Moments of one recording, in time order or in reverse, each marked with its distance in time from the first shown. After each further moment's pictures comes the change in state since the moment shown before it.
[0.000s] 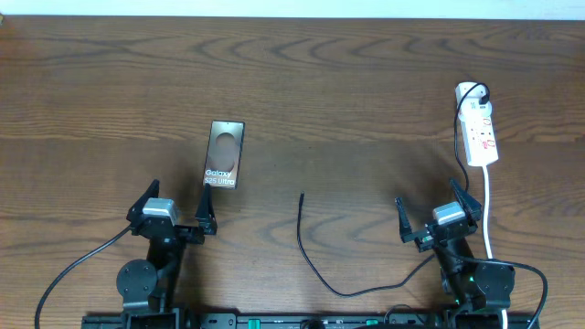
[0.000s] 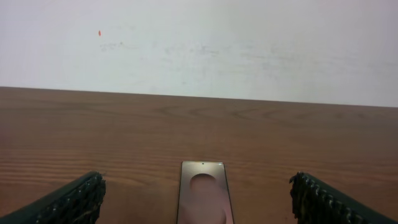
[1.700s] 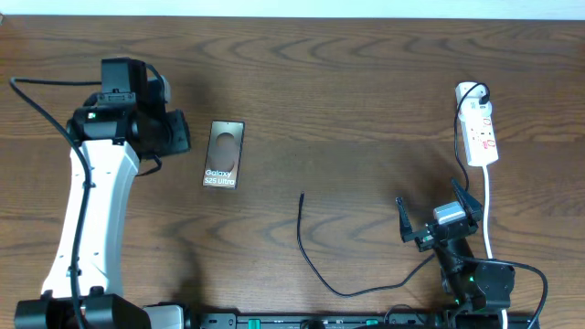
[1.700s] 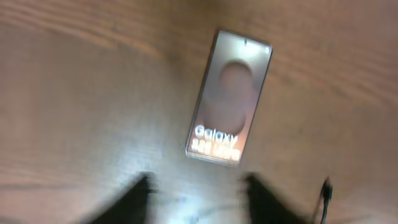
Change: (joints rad) left arm -0.008 1.476 1.315 -1.012 -0.076 -0.048; right arm 0.000 0.000 0.000 -0.001 0.007 0.000
